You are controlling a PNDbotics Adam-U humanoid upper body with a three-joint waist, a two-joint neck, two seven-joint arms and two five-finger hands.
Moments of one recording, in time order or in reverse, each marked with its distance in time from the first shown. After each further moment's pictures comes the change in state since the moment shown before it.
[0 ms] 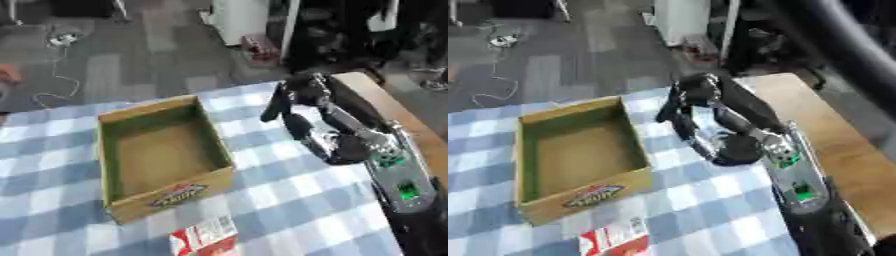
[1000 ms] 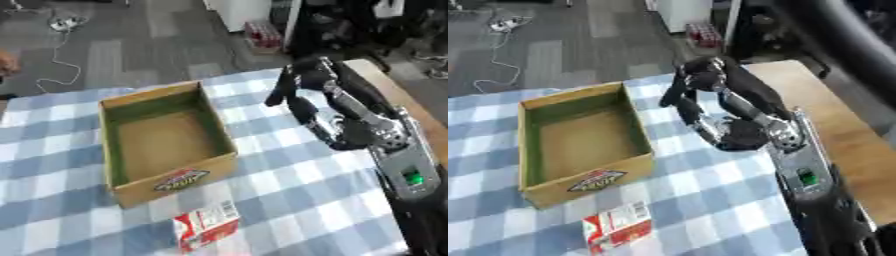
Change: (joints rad) left arm 0.024 0.001 -0.009 0.000 -0.123 0.091 -0.200; right arm -0.004 0.002 -0.016 0.000 0.006 0.014 -0.007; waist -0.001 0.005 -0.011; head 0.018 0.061
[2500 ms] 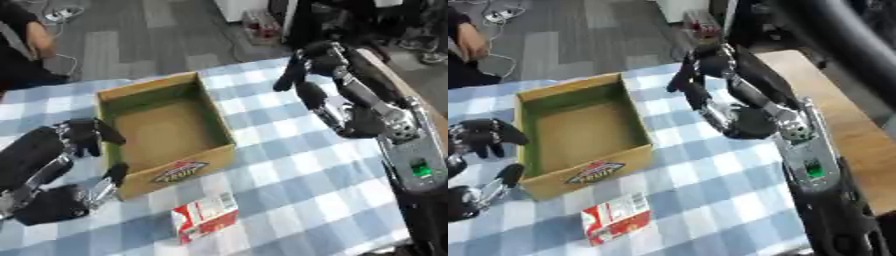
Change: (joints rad) left arm -0.034 -0.025 -0.208 0.001 -0.290 0.172 -0.445; right arm -0.009 0.008 0.003 0.000 0.003 0.004 0.006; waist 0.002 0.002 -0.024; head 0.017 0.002
